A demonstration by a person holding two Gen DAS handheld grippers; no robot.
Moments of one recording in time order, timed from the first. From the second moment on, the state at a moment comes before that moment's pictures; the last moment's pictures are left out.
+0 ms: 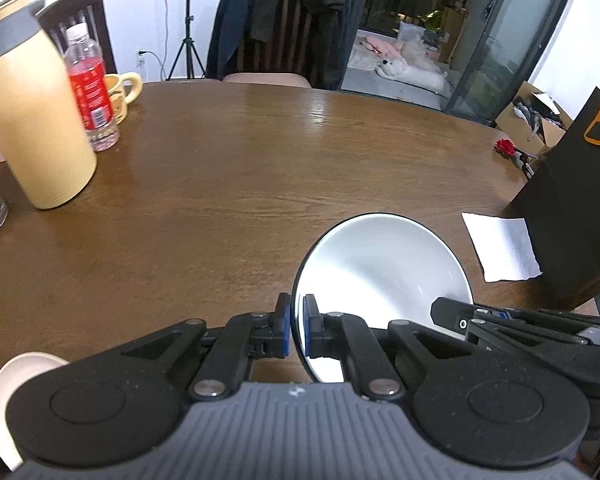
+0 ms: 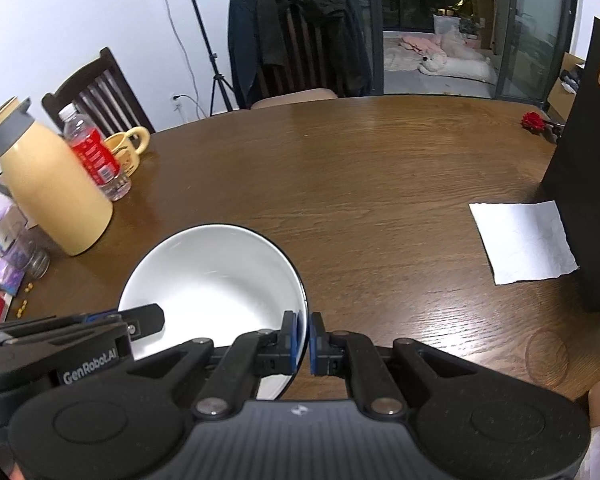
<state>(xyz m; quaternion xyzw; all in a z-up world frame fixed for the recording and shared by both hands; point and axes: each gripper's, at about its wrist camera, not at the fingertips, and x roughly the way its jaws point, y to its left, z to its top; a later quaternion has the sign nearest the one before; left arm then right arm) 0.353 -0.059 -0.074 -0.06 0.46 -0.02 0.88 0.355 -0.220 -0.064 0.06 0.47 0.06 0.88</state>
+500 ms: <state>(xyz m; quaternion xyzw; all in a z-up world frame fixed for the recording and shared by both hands) 0.304 -0.036 -0.072 -0.07 0.46 0.01 0.89 0.310 -0.192 -0.062 0.05 0.48 0.09 0.87</state>
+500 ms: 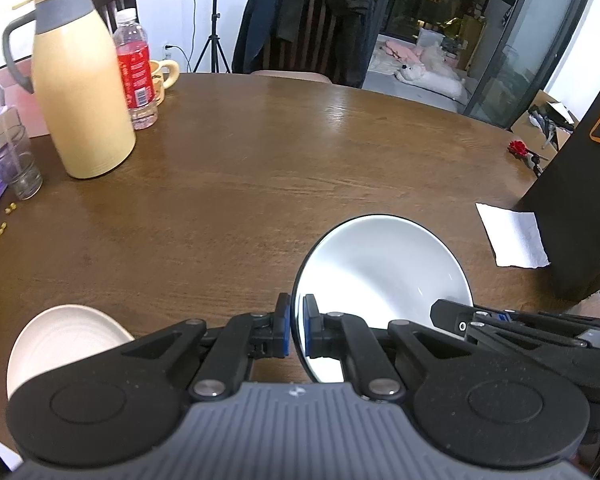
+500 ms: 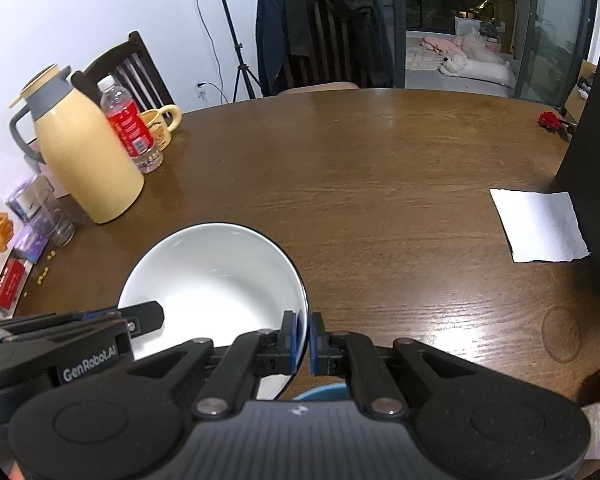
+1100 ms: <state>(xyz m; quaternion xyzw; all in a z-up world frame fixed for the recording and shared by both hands) 0.260 -0.031 -0.078 -0.08 0.46 0.02 0.88 0.267 -0.186 -0.066 0.04 0.48 0.10 0.87</state>
